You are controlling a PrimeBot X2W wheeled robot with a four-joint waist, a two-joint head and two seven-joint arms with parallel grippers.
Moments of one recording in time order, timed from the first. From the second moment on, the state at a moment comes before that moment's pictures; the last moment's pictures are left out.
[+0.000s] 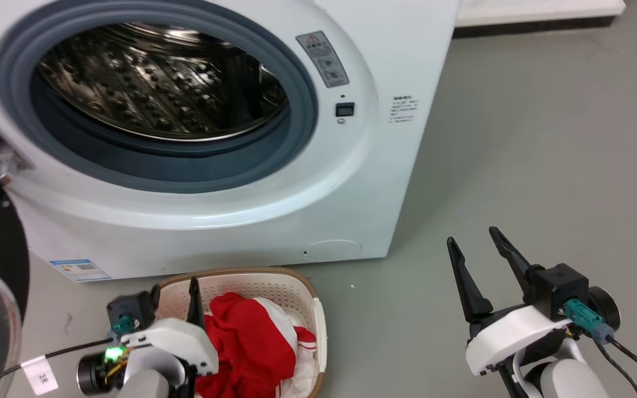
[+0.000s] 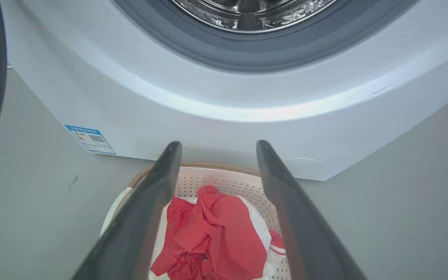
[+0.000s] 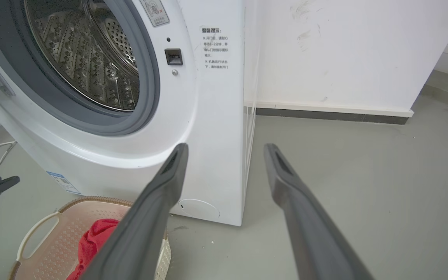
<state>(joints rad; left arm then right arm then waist) -0.30 0.09 -0.03 0.77 -0.30 0.03 -0.26 -0.12 -0.05 0.15 0.13 0.09 0.13 -0.10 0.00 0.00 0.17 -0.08</state>
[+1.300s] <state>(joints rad) 0.05 0.15 -0.06 0.00 -0.08 0.09 -0.13 0.07 -0.05 0.08 -0.04 0.05 0.13 -0.02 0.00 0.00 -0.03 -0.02</state>
